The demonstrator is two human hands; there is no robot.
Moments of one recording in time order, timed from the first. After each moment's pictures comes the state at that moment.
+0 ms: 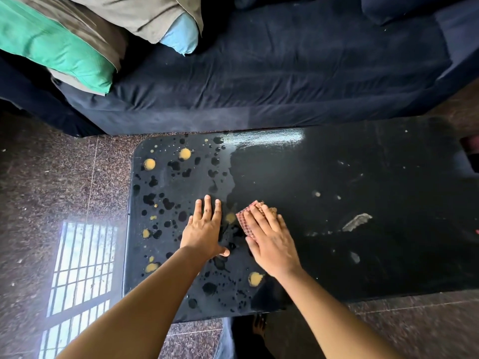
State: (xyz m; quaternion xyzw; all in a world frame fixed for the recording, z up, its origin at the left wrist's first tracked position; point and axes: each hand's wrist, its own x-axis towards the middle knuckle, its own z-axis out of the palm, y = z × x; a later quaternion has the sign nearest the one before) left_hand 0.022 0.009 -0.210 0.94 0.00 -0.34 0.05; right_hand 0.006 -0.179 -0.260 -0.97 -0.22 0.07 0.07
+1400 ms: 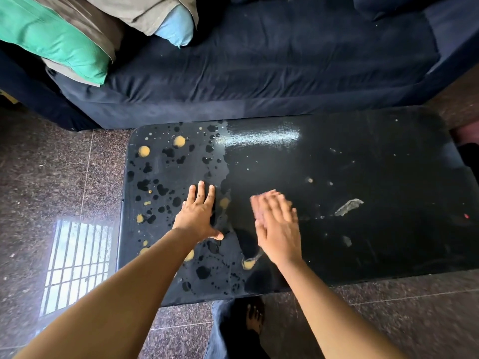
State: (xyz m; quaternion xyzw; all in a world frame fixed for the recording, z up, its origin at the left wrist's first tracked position) left_hand 0.021 0.015 -0.217 0.94 0.01 -0.33 0.10; right_hand -0.005 -0.198 -0.257 -0.99 -0.09 0.07 0.09
